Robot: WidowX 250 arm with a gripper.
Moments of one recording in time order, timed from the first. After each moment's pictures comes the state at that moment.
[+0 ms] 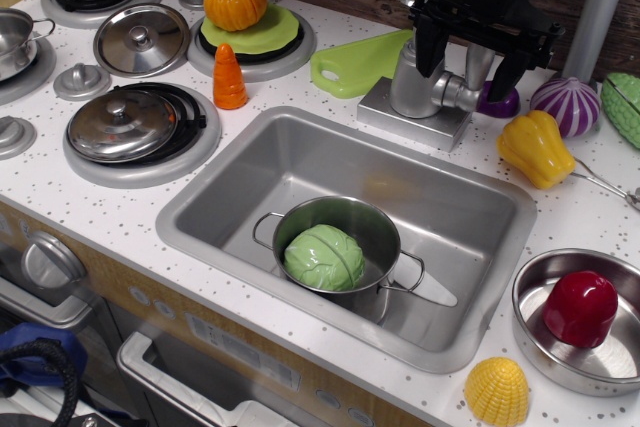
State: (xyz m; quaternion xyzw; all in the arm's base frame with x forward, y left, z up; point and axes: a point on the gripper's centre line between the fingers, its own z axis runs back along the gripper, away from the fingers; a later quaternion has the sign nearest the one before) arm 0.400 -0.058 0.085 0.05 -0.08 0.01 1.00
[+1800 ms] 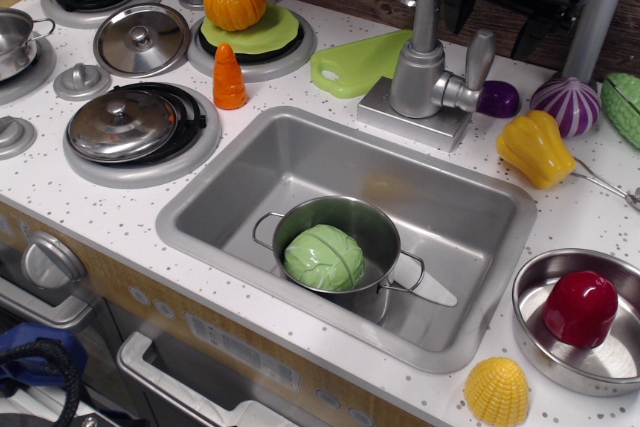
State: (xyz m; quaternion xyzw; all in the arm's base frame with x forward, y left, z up) arm 0.444 -0.060 0.100 0.07 -0.21 -0.01 0.98
